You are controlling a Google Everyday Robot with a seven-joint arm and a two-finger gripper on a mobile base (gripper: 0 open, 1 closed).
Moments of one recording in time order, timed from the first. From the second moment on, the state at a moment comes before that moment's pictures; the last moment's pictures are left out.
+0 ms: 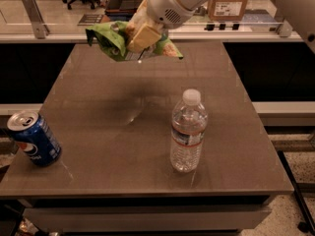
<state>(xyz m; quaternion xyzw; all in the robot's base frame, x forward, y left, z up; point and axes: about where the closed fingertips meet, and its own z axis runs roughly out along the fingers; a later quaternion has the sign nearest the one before) 0.603 0.047 1.002 -0.67 0.62 0.12 0.39</state>
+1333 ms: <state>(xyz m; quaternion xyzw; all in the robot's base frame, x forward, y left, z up) 0.503 0.105 0.939 -0.64 0.63 0.20 0.40</state>
